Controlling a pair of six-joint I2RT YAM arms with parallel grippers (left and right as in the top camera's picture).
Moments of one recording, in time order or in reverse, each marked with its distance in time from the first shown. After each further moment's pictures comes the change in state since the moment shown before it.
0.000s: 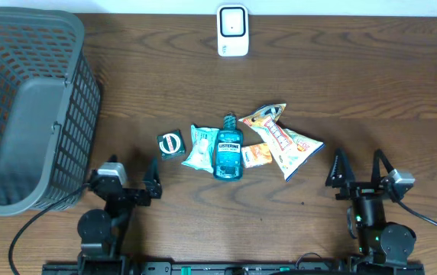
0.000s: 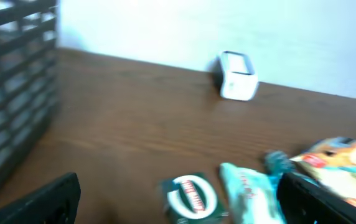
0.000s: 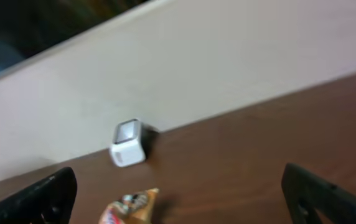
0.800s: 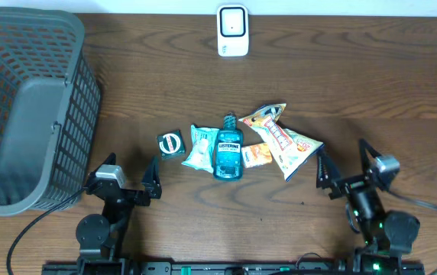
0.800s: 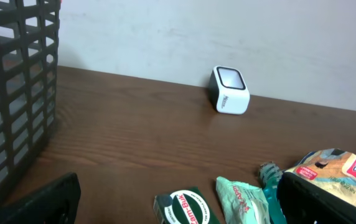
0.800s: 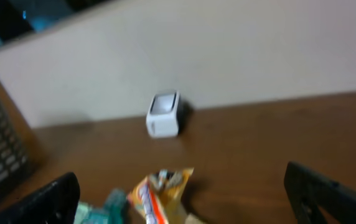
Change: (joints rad) left arm 0.010 -0.055 0.001 -0.001 0.000 0.000; right arm 0.008 0.299 0.080 0.130 -0.227 -0.130
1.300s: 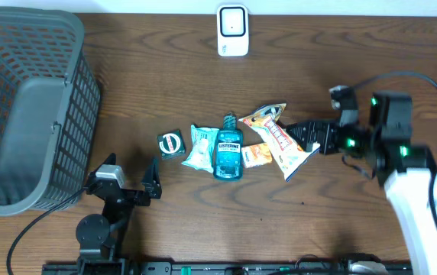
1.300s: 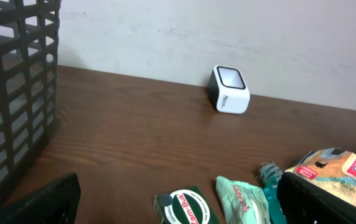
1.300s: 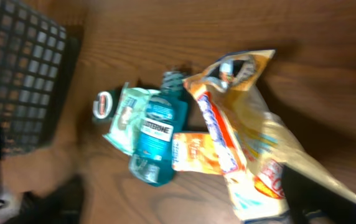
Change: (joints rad) left arm 0.000 0.000 0.001 -0.002 0.000 0.000; right arm 0.132 0.931 0.883 -0.923 -0.199 -0.171
